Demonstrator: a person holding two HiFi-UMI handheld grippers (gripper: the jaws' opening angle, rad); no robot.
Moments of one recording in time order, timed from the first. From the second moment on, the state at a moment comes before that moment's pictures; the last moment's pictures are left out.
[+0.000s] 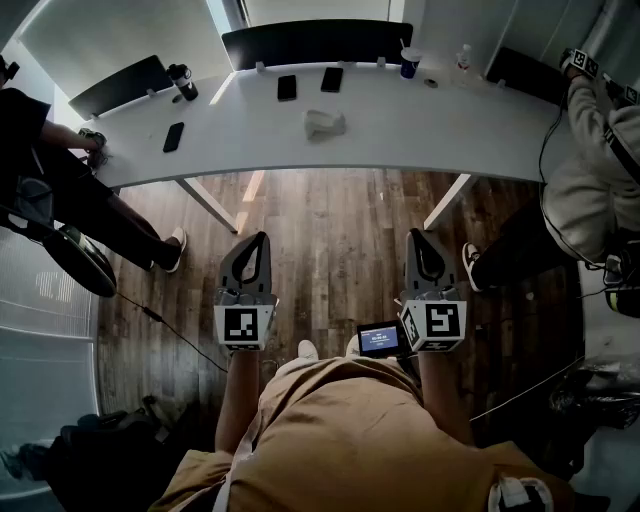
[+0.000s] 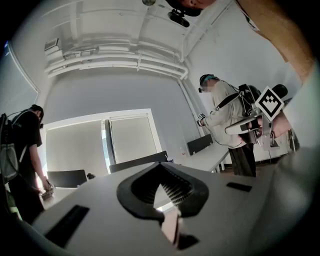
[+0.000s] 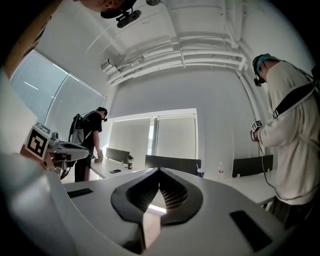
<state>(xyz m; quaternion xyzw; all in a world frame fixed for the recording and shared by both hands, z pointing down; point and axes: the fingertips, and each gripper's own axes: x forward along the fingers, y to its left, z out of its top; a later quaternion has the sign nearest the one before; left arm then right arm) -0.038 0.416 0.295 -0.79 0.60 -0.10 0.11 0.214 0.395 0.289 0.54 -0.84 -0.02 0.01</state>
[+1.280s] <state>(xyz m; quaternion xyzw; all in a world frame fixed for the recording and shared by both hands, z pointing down) -0.082 0.283 0.302 -0.79 0.60 -0.06 0.07 0.180 0.274 0.307 0.56 -0.83 0.01 0.04</state>
